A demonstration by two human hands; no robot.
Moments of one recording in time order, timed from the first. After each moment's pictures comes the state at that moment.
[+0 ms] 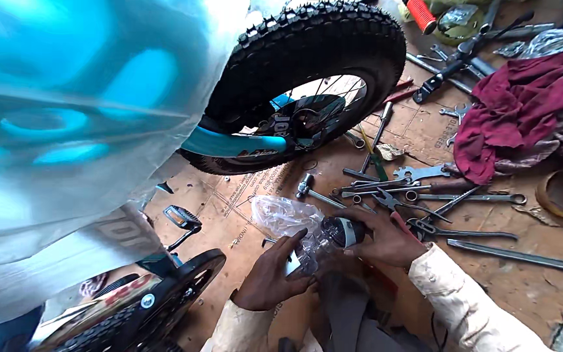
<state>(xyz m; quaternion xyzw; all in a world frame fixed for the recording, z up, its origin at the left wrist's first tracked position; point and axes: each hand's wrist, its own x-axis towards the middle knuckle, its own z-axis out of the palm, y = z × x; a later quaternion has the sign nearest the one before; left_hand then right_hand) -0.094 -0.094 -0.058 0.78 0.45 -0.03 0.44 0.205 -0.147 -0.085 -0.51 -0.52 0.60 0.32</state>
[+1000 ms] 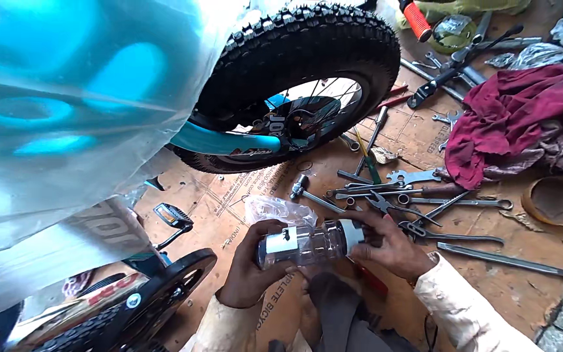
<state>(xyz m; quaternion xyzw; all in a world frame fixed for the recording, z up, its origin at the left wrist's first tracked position) -0.084 -0.087 -0.042 0.68 0.38 0.30 0.55 0.218 -0.169 -0.071 -0.53 -0.46 0.60 0.39</state>
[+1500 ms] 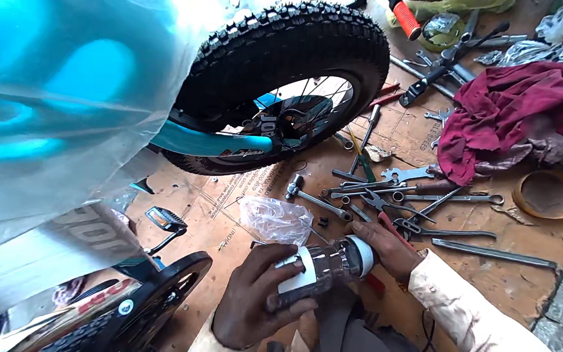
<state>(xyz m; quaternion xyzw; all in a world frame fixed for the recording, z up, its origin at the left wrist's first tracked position) -0.074 -0.102 -0.005 0.86 0.28 0.26 0.33 0.211 -0.170 -0.063 -0.50 -0.36 0.69 0.37</state>
